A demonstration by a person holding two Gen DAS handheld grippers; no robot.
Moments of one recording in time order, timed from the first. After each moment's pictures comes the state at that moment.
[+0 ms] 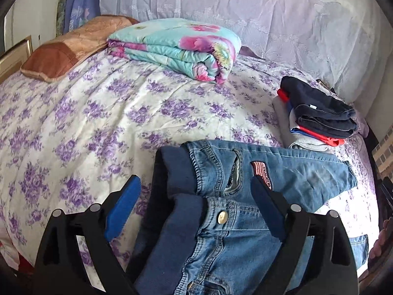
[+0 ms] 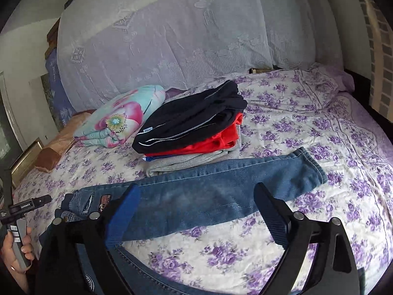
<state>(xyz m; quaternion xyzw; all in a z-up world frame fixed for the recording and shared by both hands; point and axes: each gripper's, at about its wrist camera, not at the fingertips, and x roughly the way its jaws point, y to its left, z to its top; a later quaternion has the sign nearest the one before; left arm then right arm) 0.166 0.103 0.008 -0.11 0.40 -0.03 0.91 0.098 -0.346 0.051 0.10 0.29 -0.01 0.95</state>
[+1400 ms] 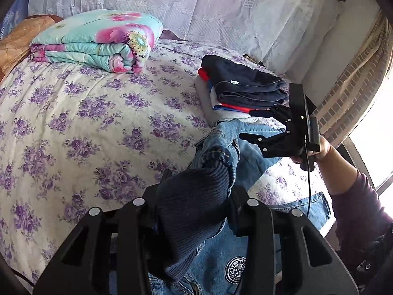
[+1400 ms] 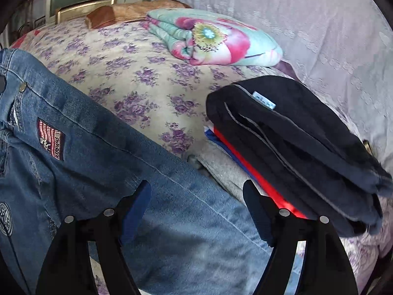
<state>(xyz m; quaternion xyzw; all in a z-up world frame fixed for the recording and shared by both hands) 0.159 0.077 0.022 -0.12 0.42 -0.26 0.86 0.285 -0.221 -0.027 -0.28 0.42 0.26 0.82</state>
